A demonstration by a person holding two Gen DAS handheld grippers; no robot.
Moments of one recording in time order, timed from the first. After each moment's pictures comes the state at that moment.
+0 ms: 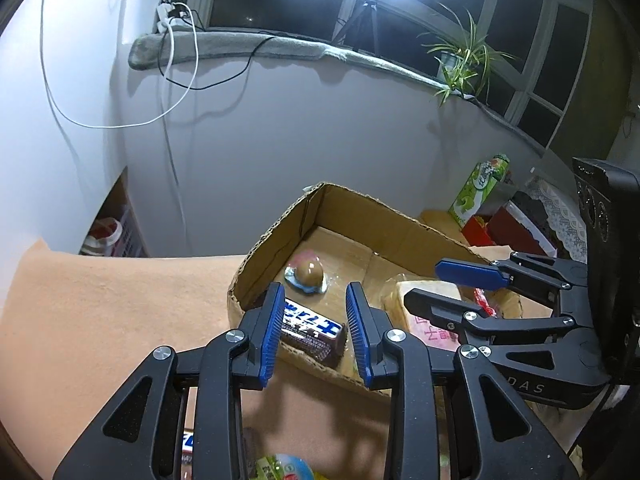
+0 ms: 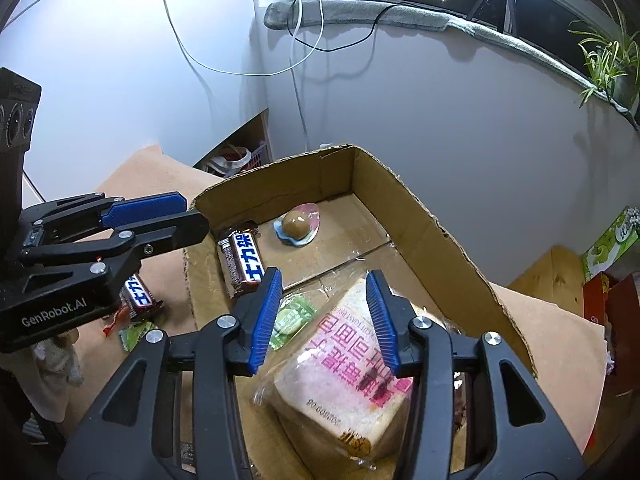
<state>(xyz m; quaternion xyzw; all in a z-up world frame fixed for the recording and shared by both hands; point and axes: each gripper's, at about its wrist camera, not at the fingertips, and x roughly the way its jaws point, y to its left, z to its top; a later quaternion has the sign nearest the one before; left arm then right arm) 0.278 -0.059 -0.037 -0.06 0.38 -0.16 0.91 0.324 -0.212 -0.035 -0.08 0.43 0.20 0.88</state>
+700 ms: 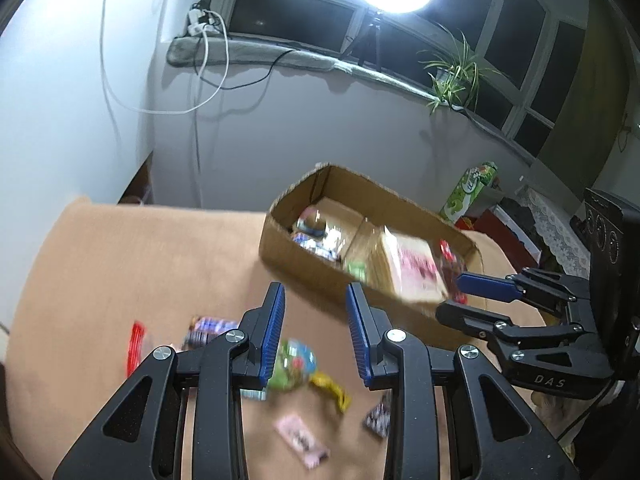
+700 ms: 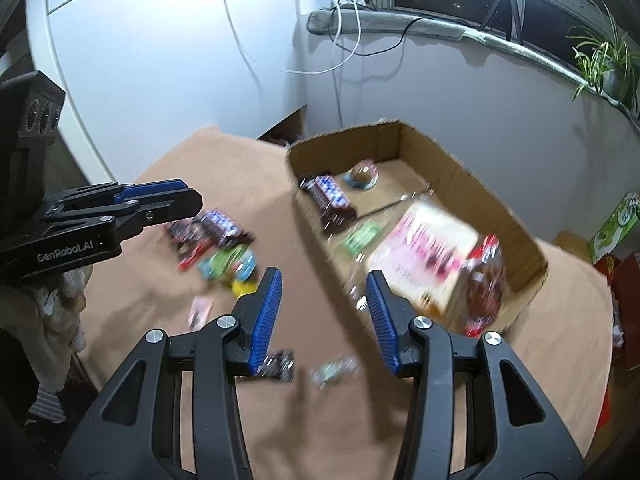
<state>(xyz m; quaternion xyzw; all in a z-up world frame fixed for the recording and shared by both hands) 0.187 -0.022 -0.023 -0.09 0.38 -0.15 0.91 0.206 -0.206 -0.017 -0.07 0.42 0.24 0.87</state>
